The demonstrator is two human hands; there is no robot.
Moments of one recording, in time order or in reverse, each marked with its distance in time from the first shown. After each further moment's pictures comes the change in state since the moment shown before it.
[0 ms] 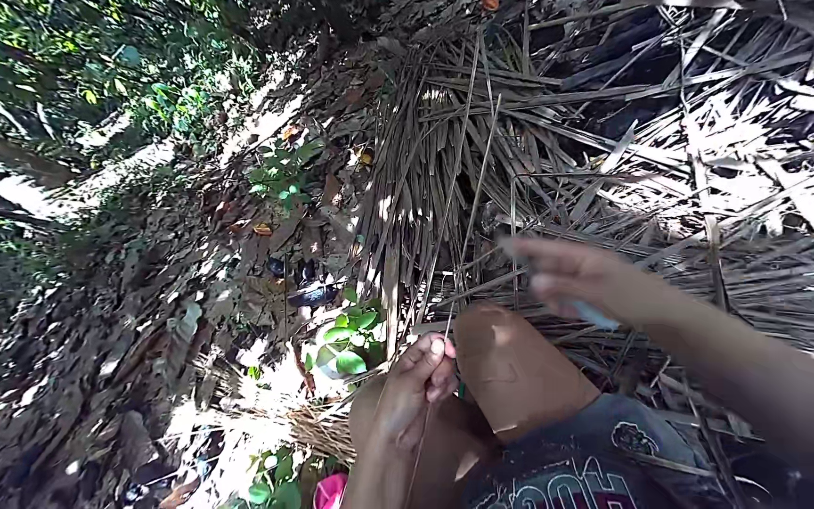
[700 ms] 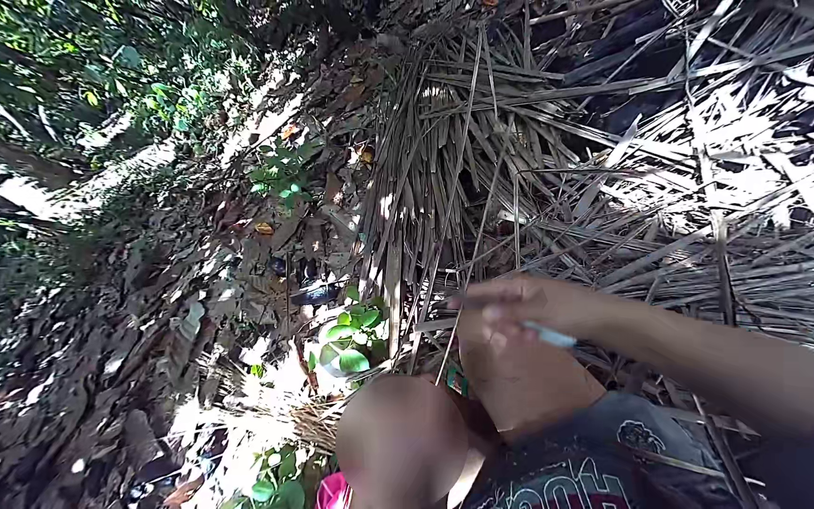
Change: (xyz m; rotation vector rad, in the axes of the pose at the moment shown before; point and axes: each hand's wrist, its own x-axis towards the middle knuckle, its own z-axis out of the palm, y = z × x) left_hand -0.034 -0.022 -0.036 -0.487 -0.315 -0.165; right_hand 0.029 -0.002 0.038 0.327 -0.427 0.040
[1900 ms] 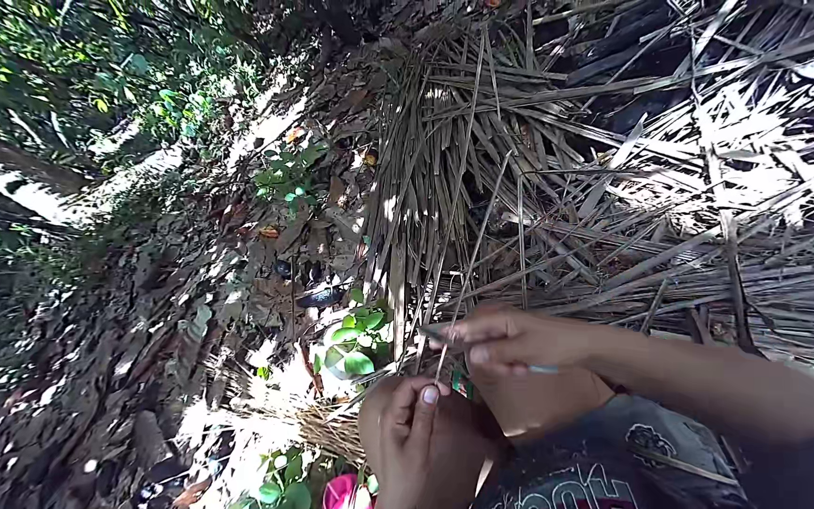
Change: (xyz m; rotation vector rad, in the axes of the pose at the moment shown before) left_hand -0.001 -0.019 0.026 1.143 0.503 0.613; right_hand 0.010 0.019 0.023 -0.027 -0.123 -0.039
